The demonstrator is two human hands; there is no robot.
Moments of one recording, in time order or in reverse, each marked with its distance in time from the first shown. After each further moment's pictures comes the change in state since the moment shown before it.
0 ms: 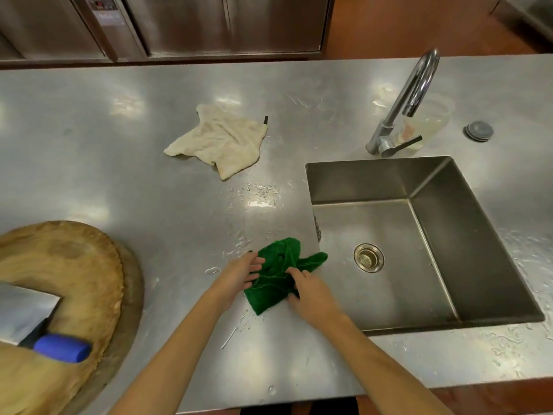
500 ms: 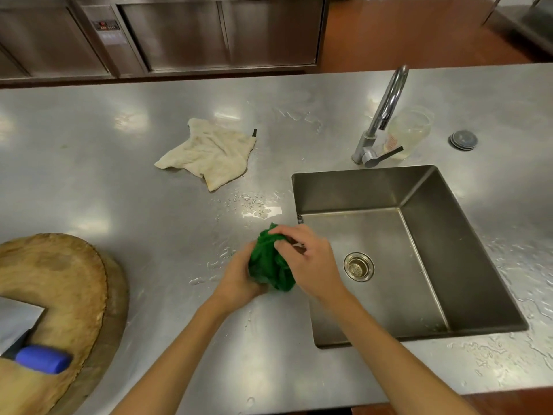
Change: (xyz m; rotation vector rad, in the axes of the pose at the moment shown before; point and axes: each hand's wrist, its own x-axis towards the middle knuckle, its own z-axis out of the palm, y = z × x) left_hand -0.017 0.021 0.043 0.348 0.051 0.647; right_hand -0.027 -0.039 -0.142 0.808 0.429 -0.201
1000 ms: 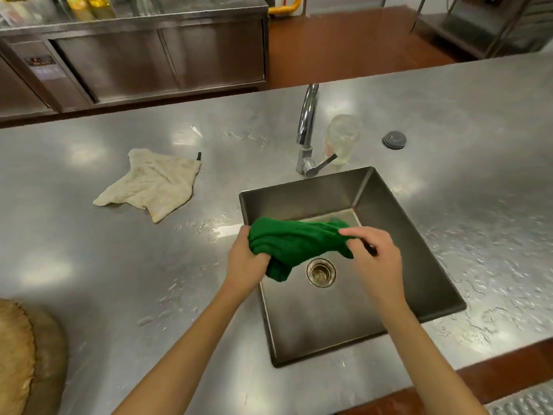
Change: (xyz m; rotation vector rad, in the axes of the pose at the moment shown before) left_hand 0.059 0.110 0.092 -0.102 0.175 0.012; right_hand -0.029 0.033 -0.180 -0.046 0.522 0.208
